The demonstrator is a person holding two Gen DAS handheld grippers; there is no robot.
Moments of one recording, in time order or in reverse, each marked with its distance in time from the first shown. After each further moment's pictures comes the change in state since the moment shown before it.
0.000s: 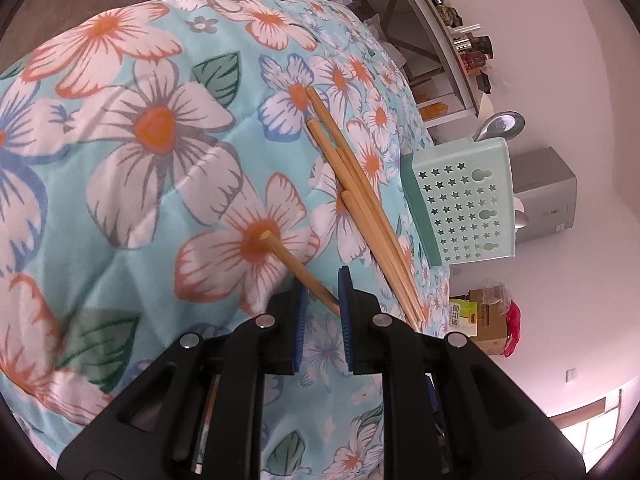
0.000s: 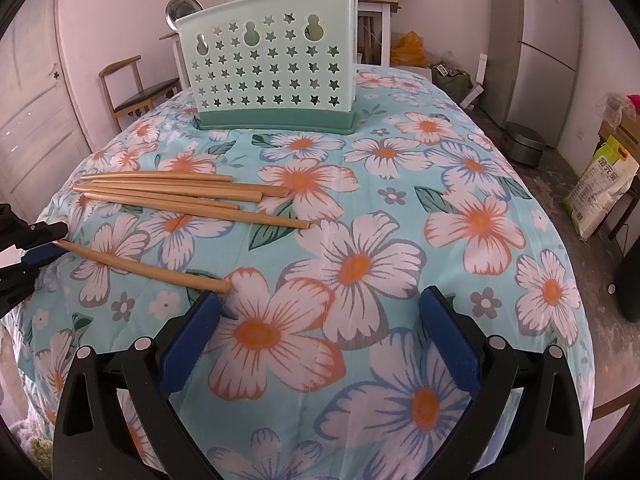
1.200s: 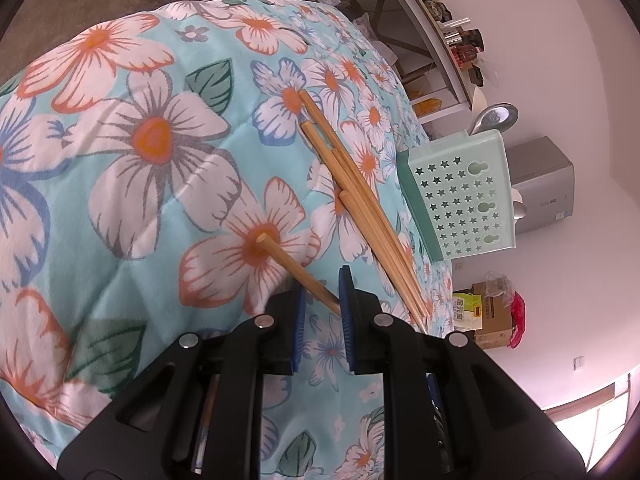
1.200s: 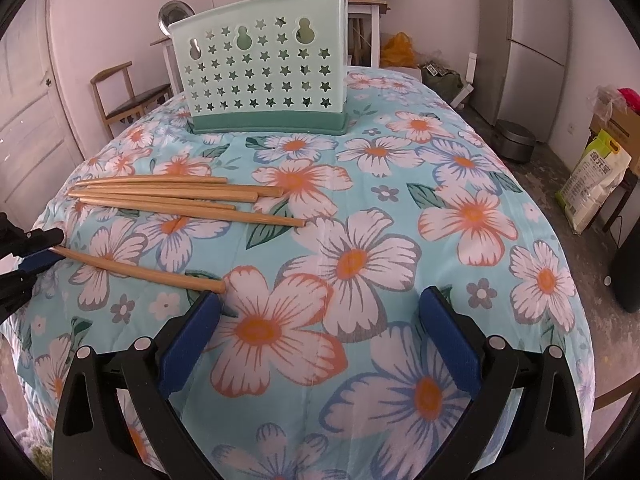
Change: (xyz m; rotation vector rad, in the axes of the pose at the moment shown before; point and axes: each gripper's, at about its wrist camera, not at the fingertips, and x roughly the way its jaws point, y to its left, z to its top) left arm -0.001 -0.004 -0.002 0.050 -0.009 0.003; right arm -0.005 0.001 -0.004 0.021 -0.013 -0.024
